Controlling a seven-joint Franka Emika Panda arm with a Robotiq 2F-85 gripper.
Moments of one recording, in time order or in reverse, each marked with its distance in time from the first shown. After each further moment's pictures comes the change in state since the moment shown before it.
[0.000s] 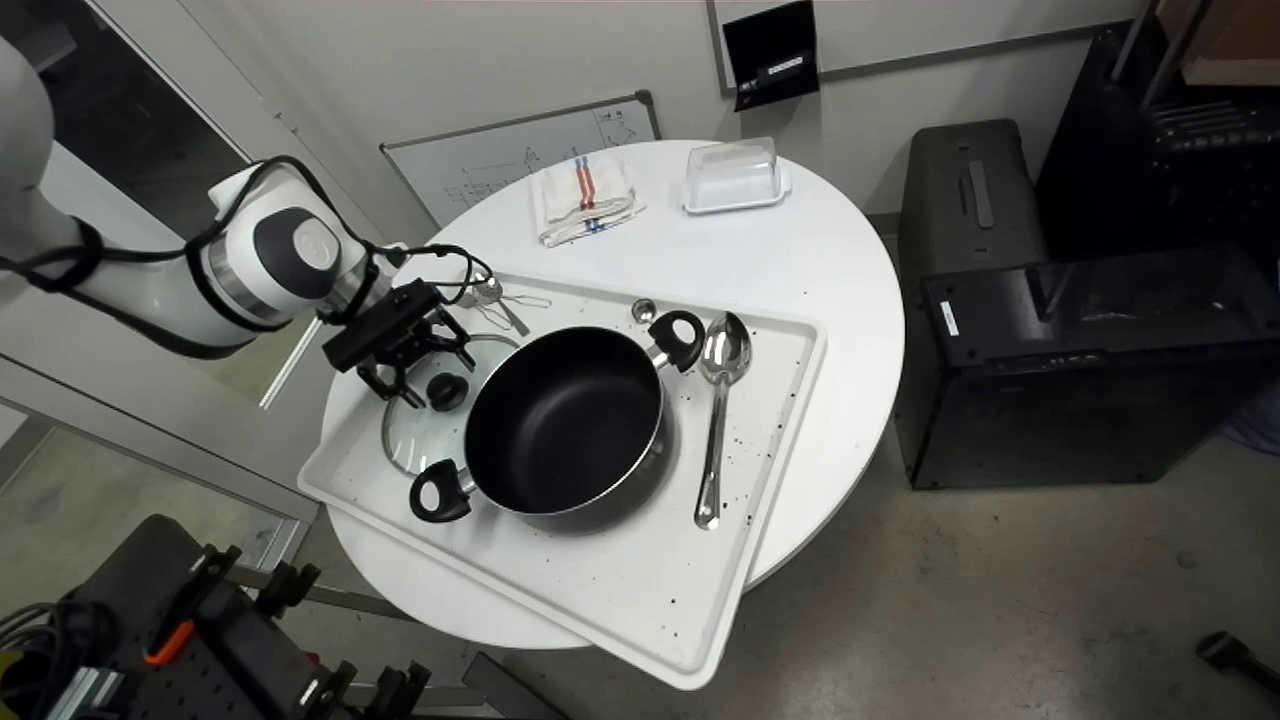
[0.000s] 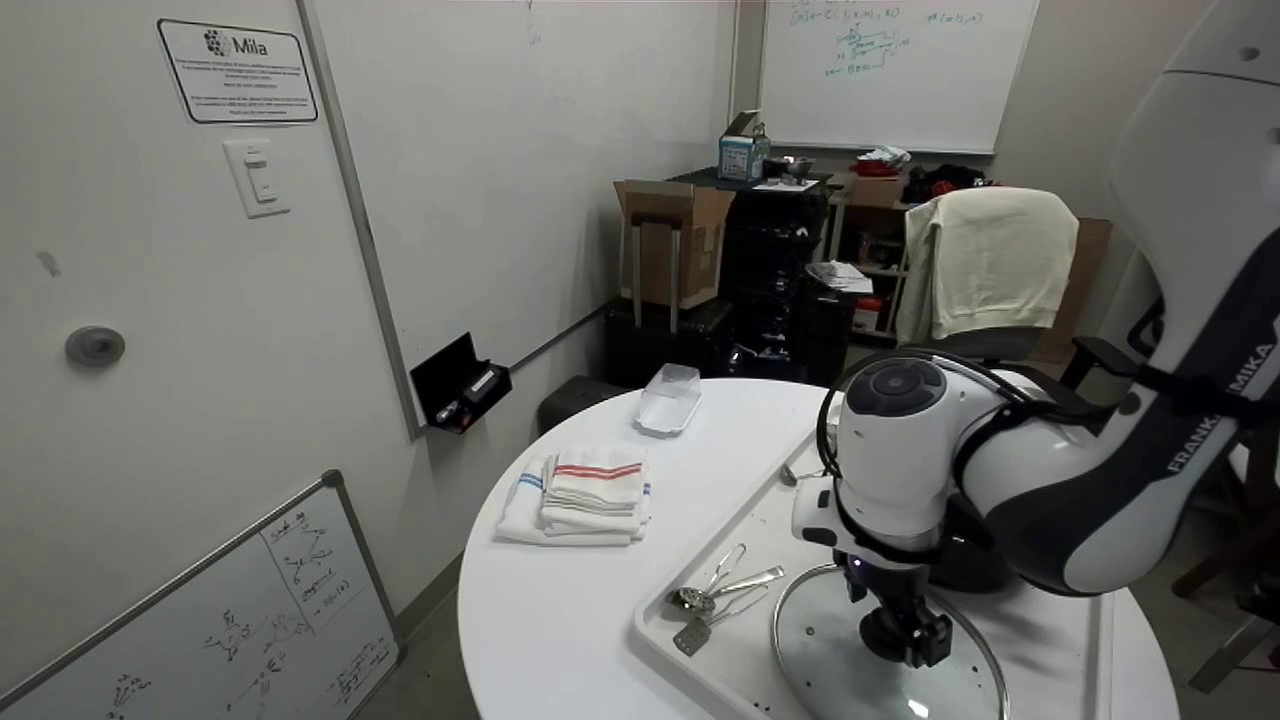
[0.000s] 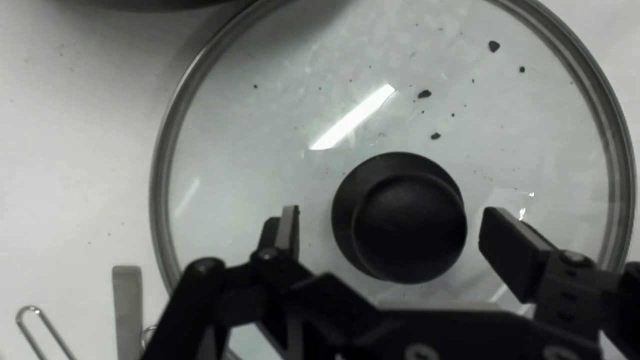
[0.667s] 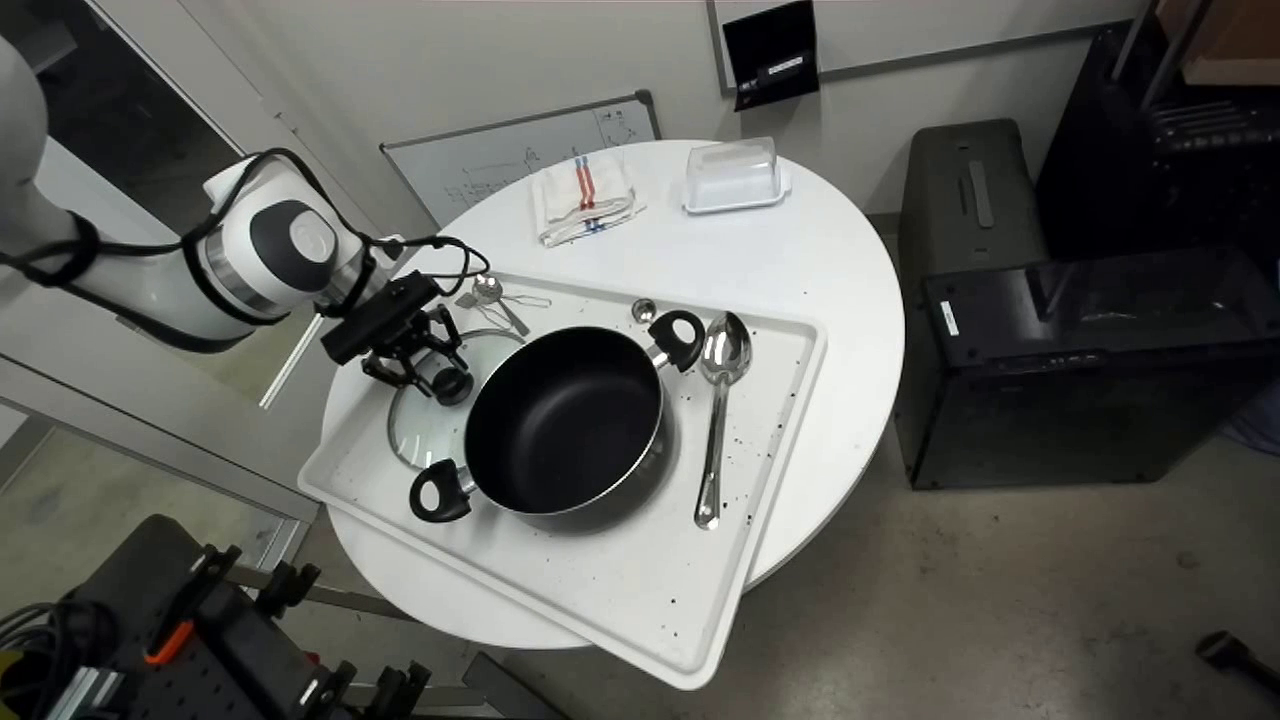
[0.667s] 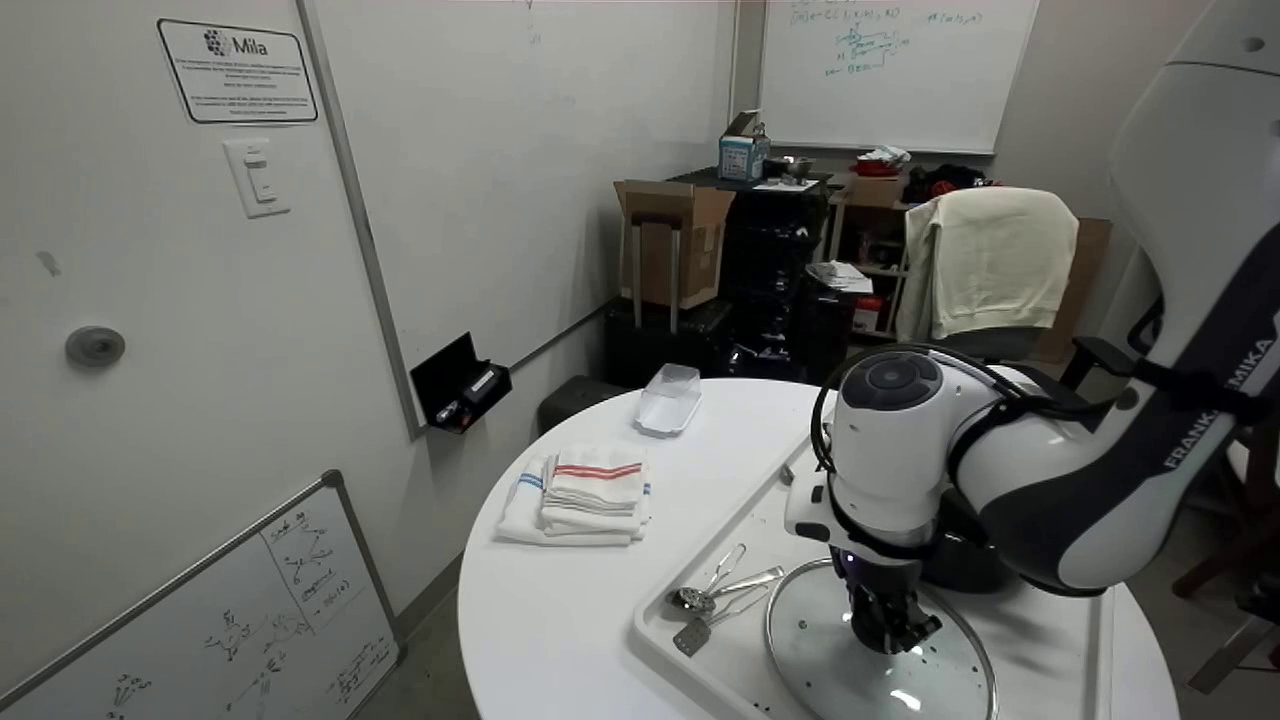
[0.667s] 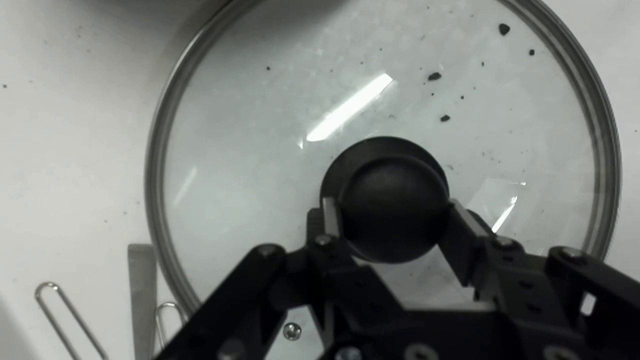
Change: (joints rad) arm 0.004 -0.006 0.002 0.010 0.000 0.000 -0.001
